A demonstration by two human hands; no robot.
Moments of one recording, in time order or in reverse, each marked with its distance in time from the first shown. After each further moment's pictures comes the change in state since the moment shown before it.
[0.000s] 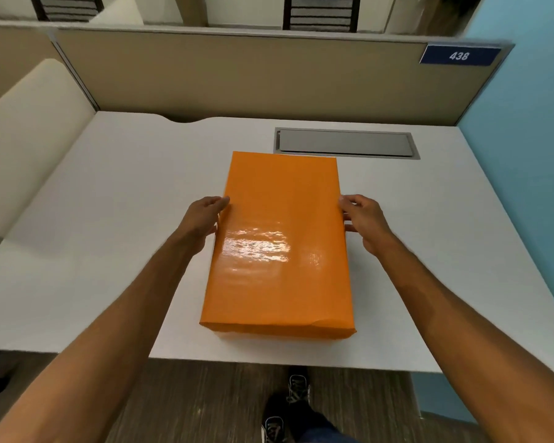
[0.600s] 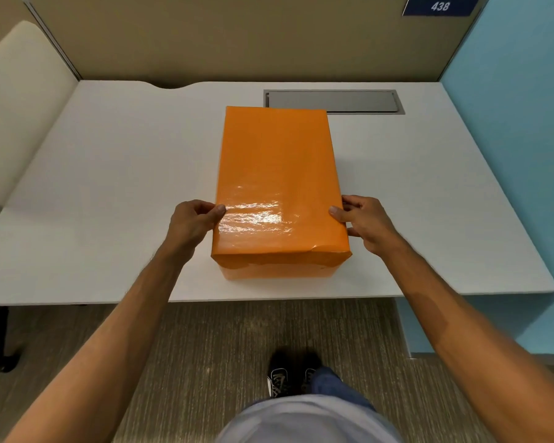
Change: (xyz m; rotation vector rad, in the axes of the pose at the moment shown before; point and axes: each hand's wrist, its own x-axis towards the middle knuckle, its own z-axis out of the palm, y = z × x) left_hand -0.101 -0.071 -0.020 0.198 0.031 0.103; right_hand -0.130 0.048 -0.006 0.073 -0.102 0.097
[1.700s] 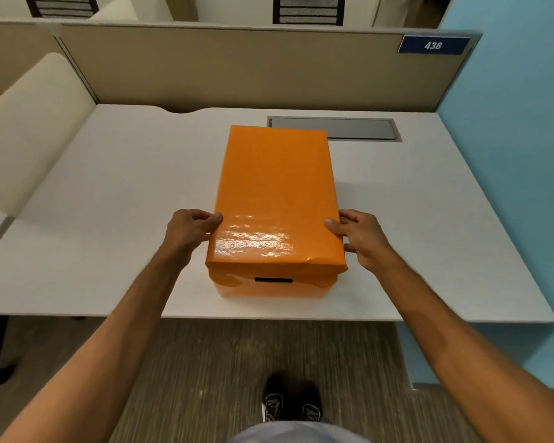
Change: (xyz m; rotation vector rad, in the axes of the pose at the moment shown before) left_hand -0.007 0.031 -0.001 -0.012 0.059 -0.031; right_hand -0.002 -0.015 -0.007 0.081 -0.019 -0.024
